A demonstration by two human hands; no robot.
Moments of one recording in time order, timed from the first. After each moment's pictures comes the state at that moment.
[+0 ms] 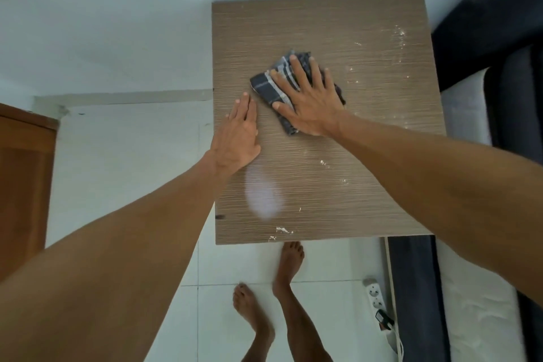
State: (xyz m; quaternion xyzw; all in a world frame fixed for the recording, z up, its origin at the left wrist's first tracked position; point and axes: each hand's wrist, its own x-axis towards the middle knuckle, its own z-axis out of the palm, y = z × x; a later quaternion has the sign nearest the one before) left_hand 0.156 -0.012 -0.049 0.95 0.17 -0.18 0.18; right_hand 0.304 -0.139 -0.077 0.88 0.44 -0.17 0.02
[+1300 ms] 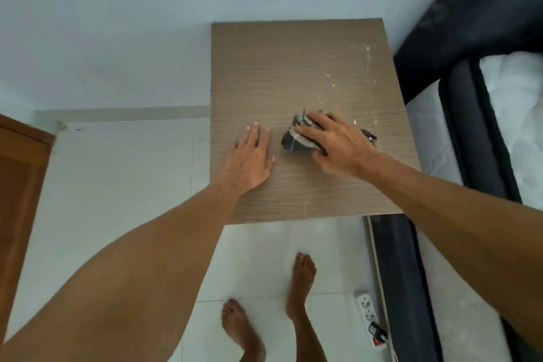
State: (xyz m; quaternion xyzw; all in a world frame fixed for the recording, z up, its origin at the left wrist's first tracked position) left_hand 0.107 -0.072 -0.055 0.97 0.13 -0.17 0.14; right_hand 0.228 -0.255 -0.004 0.85 0.52 -0.09 -0.01
